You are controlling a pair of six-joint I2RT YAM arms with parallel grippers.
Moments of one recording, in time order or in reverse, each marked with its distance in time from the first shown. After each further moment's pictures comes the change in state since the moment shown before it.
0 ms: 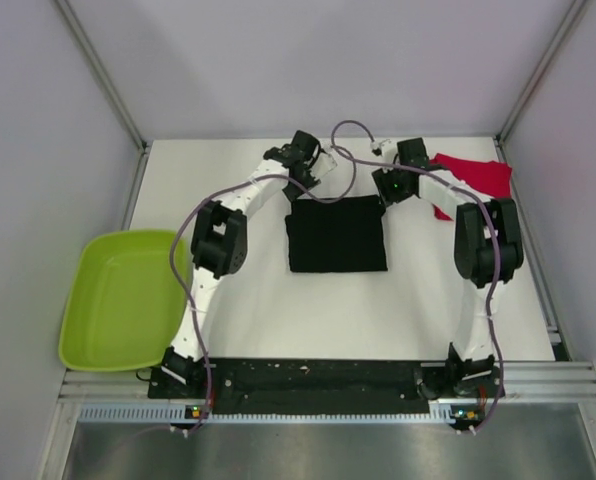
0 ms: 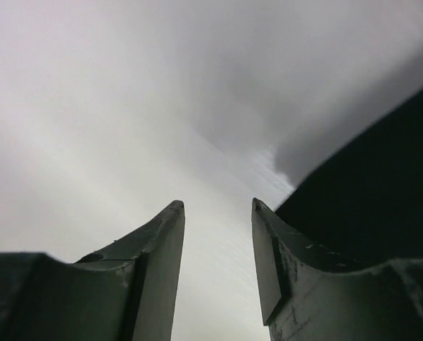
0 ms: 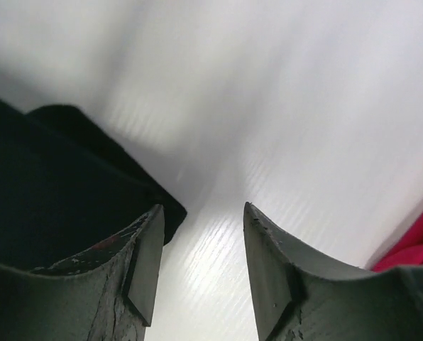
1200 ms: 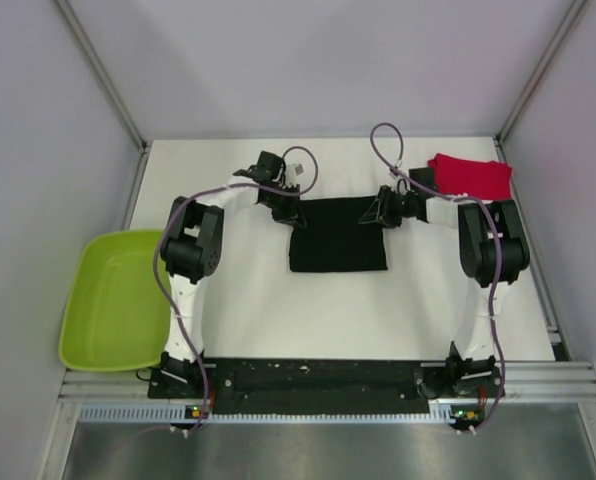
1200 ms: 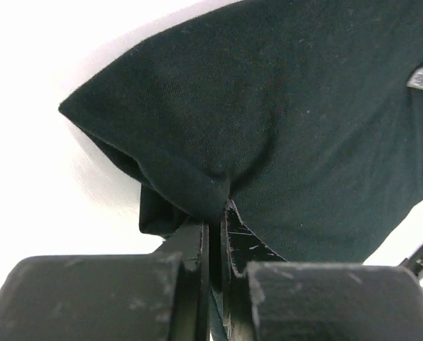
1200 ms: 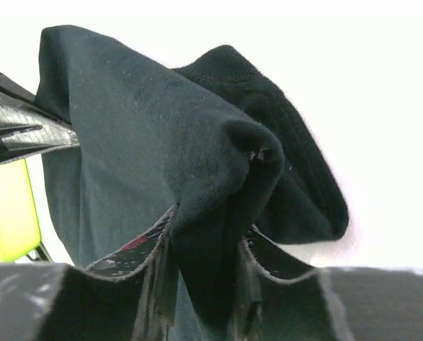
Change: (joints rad) left arm 0.130 -0.207 -0.520 0.285 0.661 -0.855; right arm -0.064 0.003 -0.273 0.314 -0.518 0.723
